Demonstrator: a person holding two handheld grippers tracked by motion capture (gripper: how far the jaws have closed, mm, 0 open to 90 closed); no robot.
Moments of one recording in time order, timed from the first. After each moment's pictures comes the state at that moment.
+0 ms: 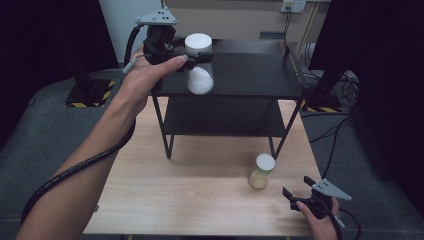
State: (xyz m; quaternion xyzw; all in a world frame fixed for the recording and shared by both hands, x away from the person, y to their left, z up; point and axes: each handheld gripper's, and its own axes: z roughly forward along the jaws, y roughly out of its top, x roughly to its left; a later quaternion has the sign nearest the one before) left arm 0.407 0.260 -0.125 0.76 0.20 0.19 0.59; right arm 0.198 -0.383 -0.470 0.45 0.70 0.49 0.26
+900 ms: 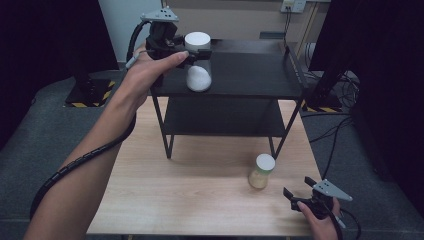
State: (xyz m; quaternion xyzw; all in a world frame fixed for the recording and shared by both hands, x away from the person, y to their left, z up) left arm 0.423 0.260 -0.128 0.77 0.21 0.18 0.58; right arm 0.197 -0.385 -0.471 0.45 0.70 0.49 0.25
